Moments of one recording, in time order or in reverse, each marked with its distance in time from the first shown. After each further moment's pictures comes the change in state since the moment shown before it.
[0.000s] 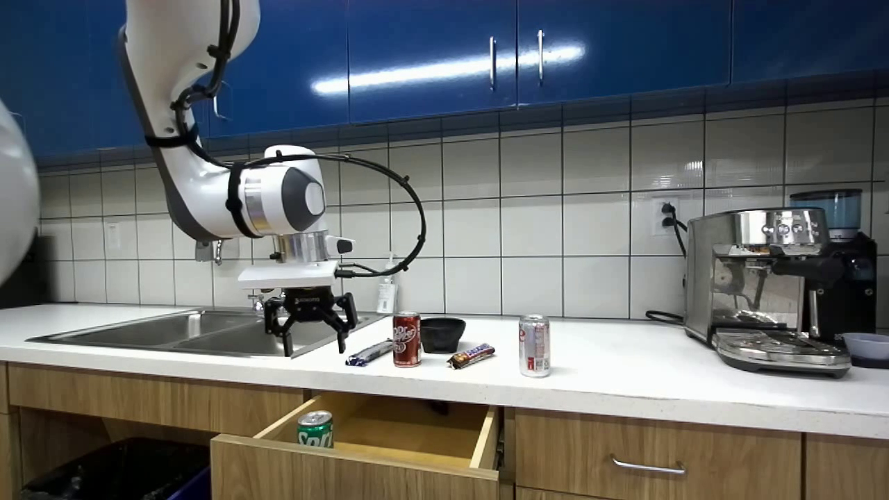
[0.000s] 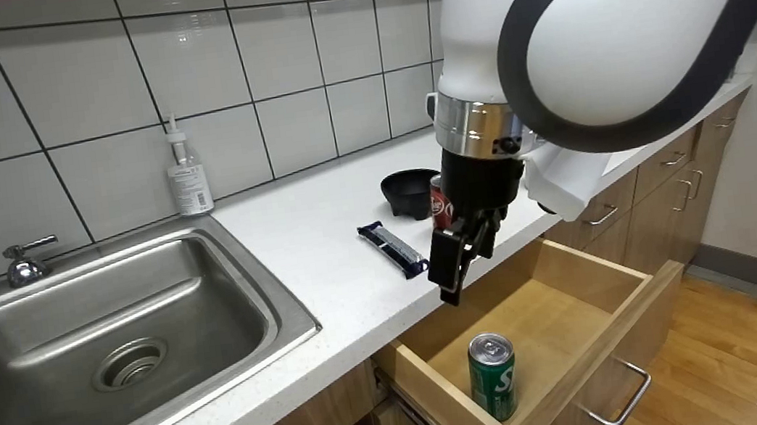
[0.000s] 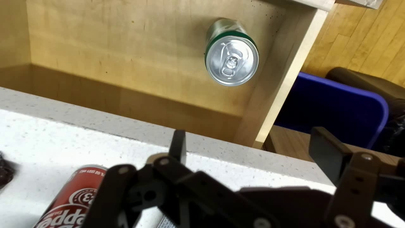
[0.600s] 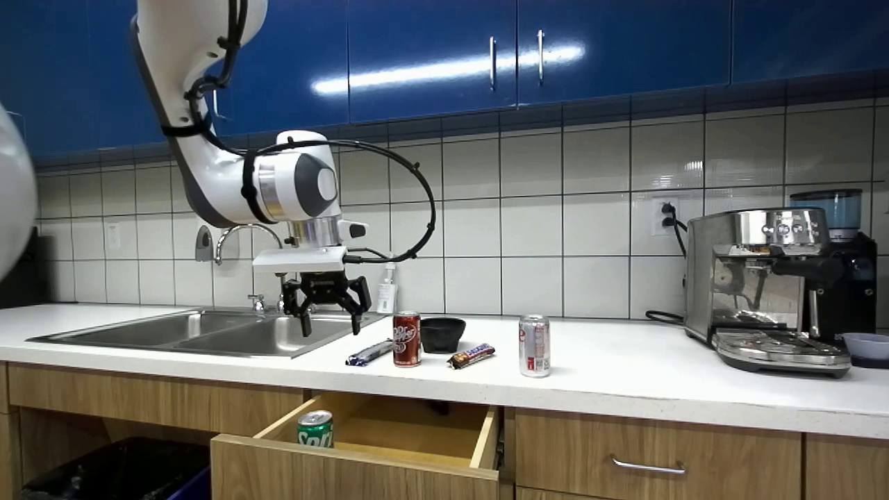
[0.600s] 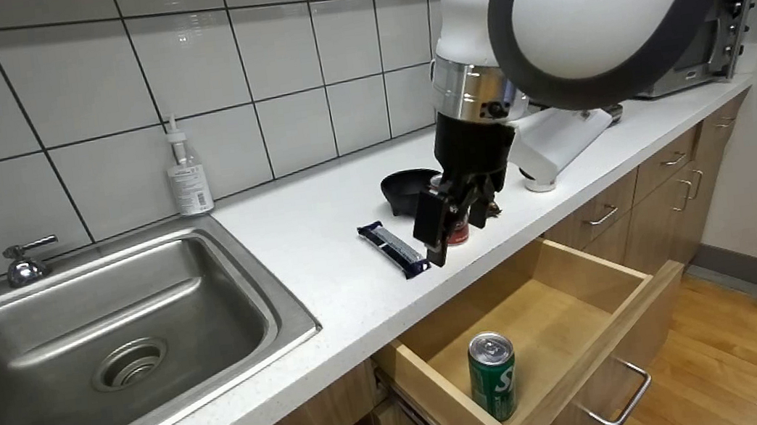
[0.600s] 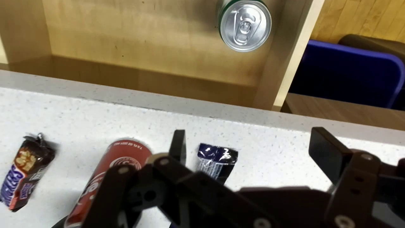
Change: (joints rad) arm -0.014 -0.017 -0.022 0.043 0.000 -0.001 0.073
